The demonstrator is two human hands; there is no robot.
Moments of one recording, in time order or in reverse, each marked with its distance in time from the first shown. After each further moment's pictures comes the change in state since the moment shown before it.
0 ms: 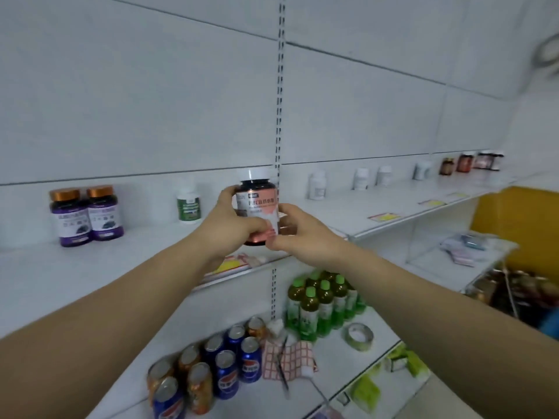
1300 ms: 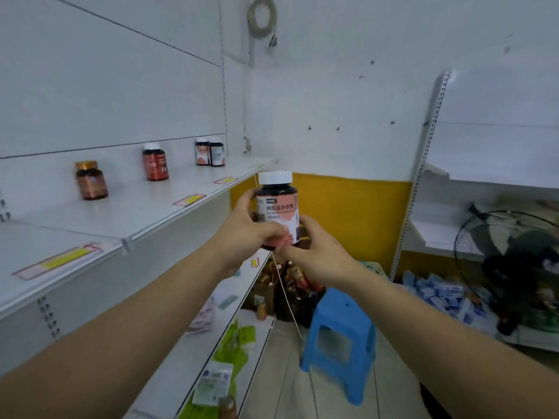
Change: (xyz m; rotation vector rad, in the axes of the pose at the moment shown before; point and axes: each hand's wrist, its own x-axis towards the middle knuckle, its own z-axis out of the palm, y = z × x) left_hand 0.422 0.040 1.097 -0.285 -0.808 0.137; right_hand -0.081 0.665 -0.868 -0.122 0.727 0.399
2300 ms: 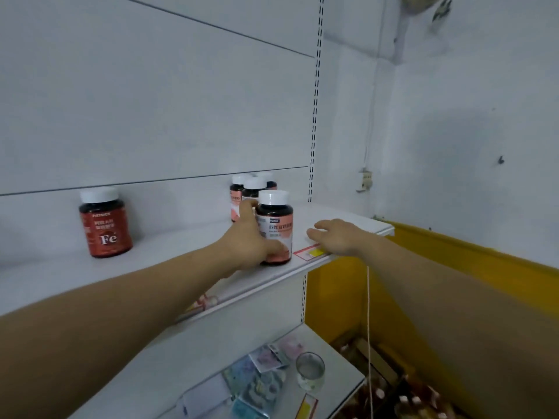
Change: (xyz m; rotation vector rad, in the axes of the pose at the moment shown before) left_hand 0.523 -0.132 -0.099 0.595 0.565 -0.195; right_hand 0.710 0.197 0.007 -0.627 -0.501 -0.218
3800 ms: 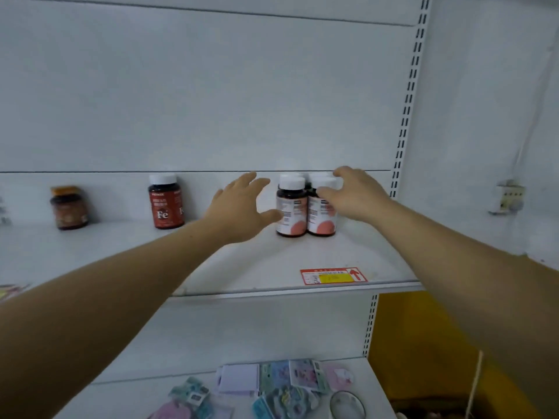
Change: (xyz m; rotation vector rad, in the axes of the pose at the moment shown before) left_hand 0.042 0.014 -0.005 0.910 0.452 -0.197; right_hand 0.091 -0.026 -0.052 0.219 0.198 -0.522
